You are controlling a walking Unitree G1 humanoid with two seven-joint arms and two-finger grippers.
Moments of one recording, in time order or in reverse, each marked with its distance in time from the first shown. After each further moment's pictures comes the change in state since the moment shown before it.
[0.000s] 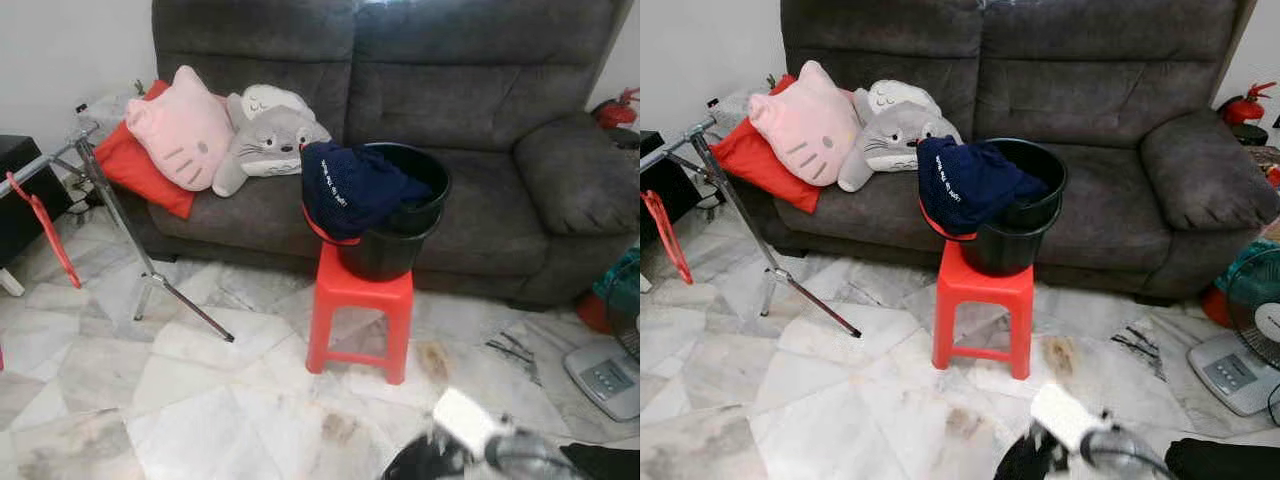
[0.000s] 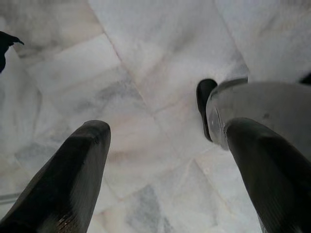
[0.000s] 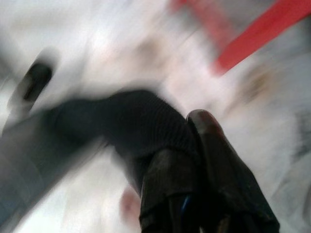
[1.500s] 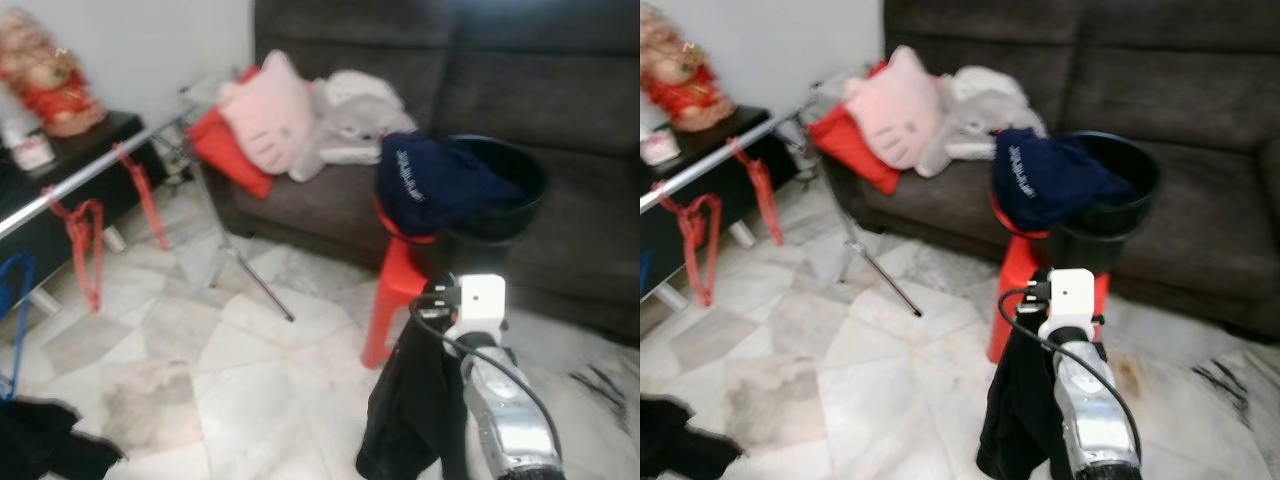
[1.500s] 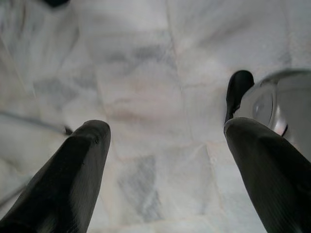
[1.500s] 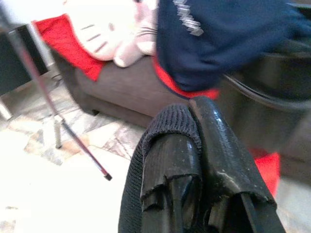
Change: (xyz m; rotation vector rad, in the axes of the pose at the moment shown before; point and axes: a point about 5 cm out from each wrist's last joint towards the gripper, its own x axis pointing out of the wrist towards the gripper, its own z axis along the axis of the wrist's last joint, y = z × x) left arm -0.003 0.010 -0.008 -0.077 -0.002 0.042; right arm -0.025 -0.036 0.120 0.523 -0.689 -0.466
